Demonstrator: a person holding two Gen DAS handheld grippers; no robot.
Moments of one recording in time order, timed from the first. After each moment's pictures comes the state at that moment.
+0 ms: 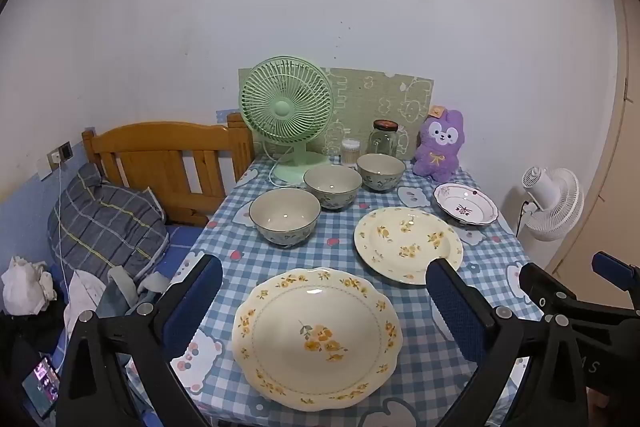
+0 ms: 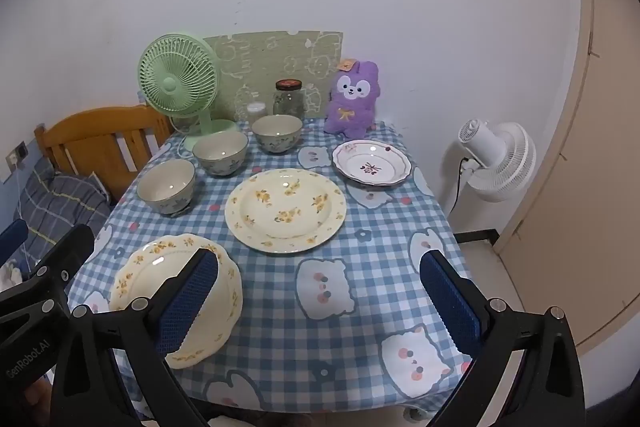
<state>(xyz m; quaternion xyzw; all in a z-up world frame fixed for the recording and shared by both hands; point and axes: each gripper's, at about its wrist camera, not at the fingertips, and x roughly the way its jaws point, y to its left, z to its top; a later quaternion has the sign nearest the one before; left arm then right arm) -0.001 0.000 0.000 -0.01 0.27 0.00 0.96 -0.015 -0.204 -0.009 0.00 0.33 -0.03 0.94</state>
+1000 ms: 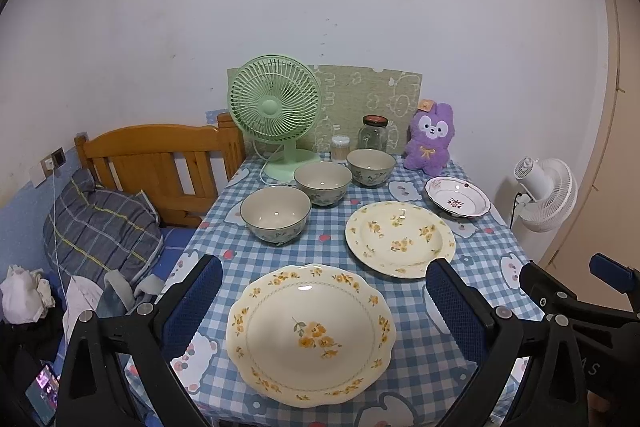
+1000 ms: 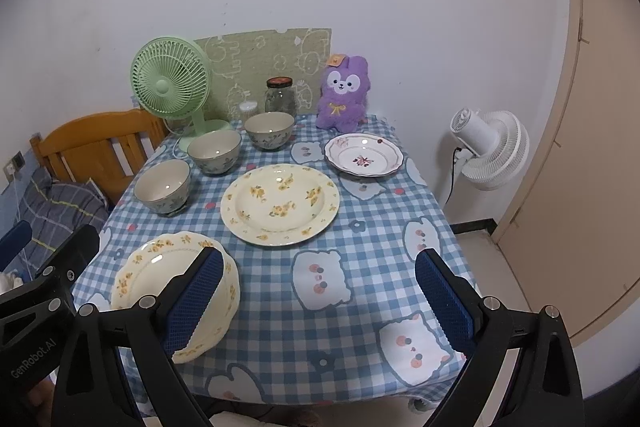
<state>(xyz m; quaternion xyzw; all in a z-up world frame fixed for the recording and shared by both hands) -0.007 -0.007 -0.001 -0.01 0.27 -0.02 0.96 -0.021 -0.209 -0.006 0.01 0.33 -0.04 0.94</state>
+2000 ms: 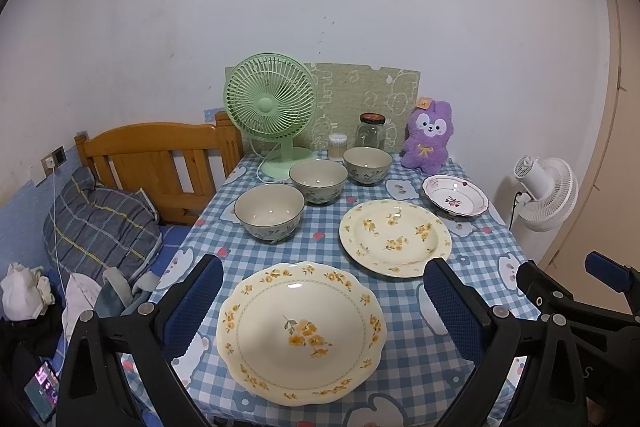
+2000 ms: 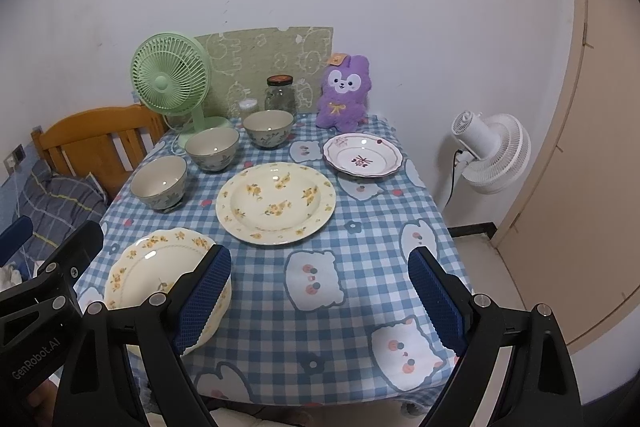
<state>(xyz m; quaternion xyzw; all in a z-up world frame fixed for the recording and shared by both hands) -0.003 -0.017 0.002 -0.01 0.28 -0.01 0.96 -0.021 -0.212 -0.010 0.00 0.33 -0.04 0.94</state>
